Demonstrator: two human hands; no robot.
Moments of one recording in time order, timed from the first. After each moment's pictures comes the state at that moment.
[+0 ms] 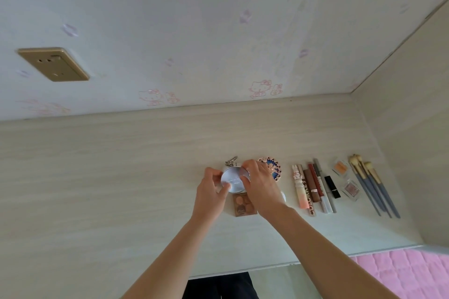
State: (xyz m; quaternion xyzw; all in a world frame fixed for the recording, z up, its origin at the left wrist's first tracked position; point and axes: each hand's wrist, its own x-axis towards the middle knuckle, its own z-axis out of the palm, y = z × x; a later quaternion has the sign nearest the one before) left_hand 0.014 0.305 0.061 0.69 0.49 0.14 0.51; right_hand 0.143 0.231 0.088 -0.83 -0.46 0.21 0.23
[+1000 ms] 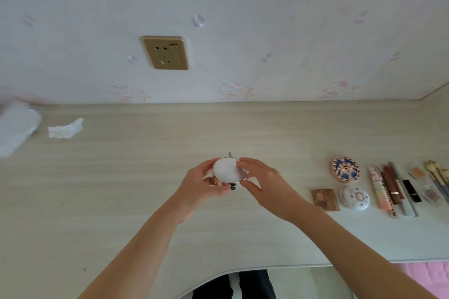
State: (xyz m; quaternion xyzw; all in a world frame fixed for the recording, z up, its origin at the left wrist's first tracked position) left_hand -0.193 0.435 0.136 0.56 0.39 0.09 0.73; right_hand -0.021 0.323 0.141 -0.72 -0.56 0.31 0.27
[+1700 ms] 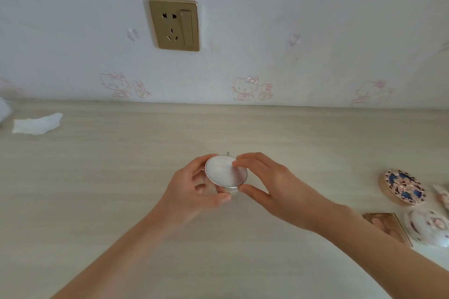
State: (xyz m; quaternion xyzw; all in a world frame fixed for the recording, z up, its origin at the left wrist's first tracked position) left_hand -0.210 0.468 0.052 0.65 0.32 0.23 0.65; right_hand -0.023 0.363 0.078 -0.65 -0.70 0.18 0.23
